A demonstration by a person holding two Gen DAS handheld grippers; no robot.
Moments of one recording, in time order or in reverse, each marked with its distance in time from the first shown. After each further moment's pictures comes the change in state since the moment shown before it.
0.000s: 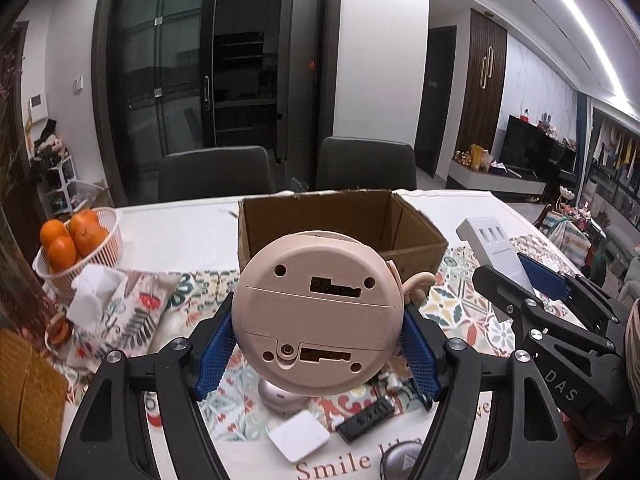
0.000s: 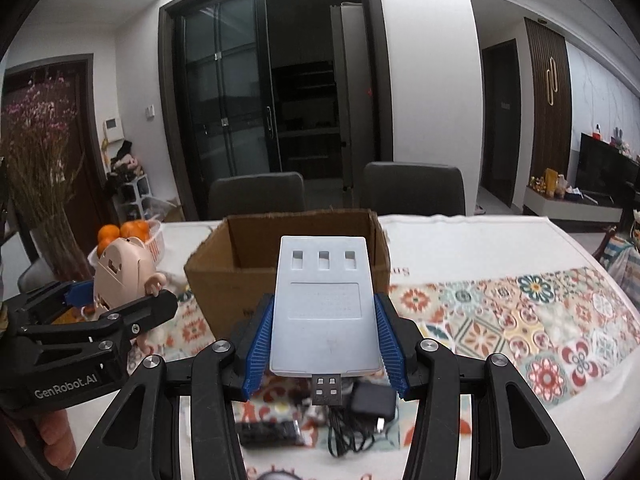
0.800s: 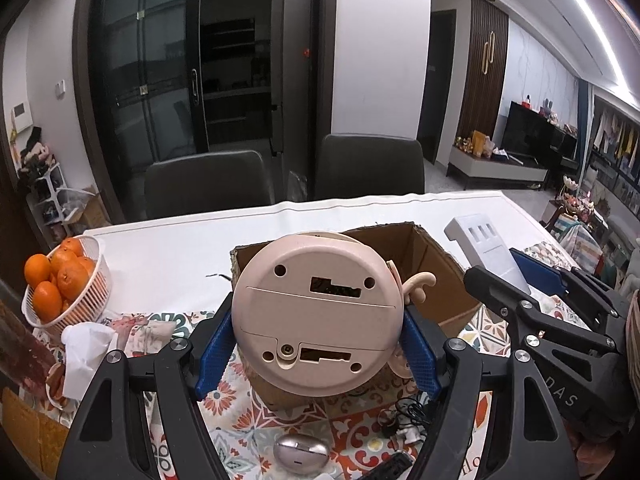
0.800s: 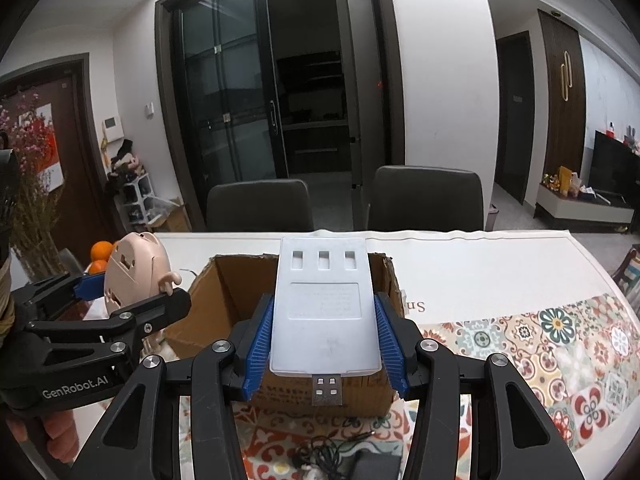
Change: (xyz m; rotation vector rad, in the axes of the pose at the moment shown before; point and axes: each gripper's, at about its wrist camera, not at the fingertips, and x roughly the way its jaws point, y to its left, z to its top) left arm 0.068 0.012 0.073 0.026 0.077 -0.014; right arm 0.070 0.001 0.062 0.000 0.065 0.033
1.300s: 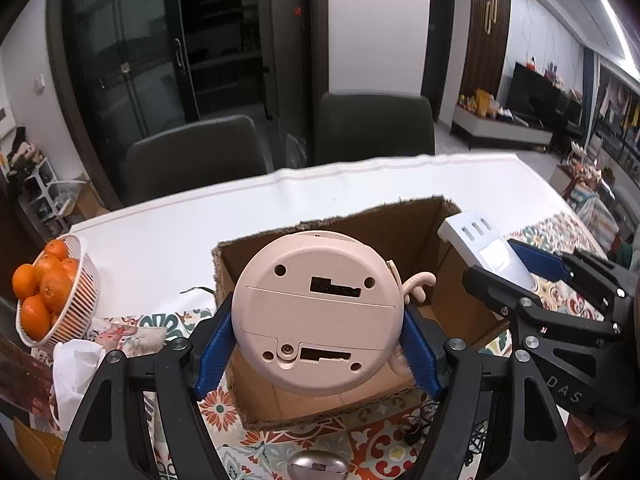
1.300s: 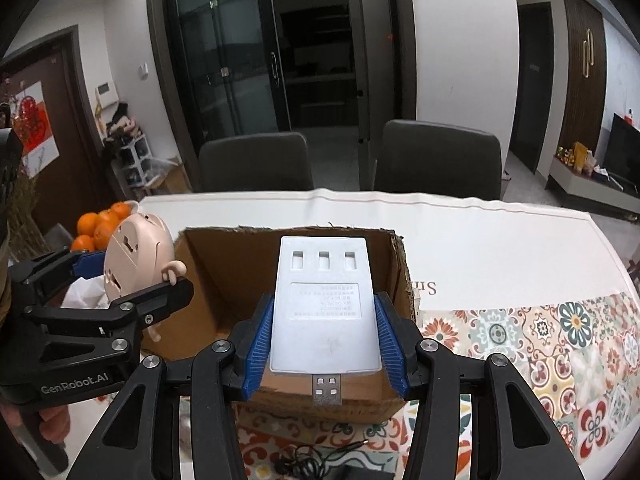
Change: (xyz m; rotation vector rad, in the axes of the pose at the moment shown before) left arm 0.068 0.000 0.018 0.054 0.164 0.009; right arm 0.071 -0.014 0.015 -0.016 0.189 0.017
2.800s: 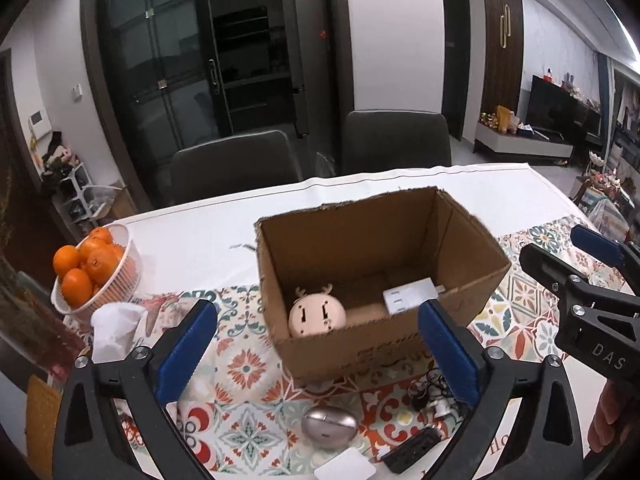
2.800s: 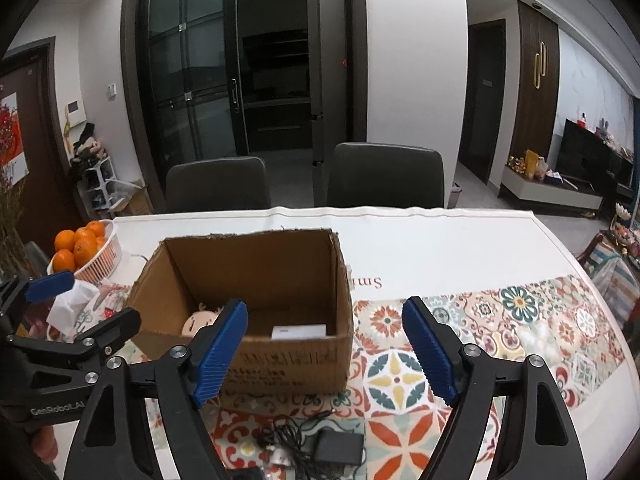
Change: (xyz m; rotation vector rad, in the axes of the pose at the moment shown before) left arm -0.070 -0.005 -0.058 -0.031 -0.102 0.131; right arm -0.076 -0.004 -0.034 0.057 -0.098 -0.170
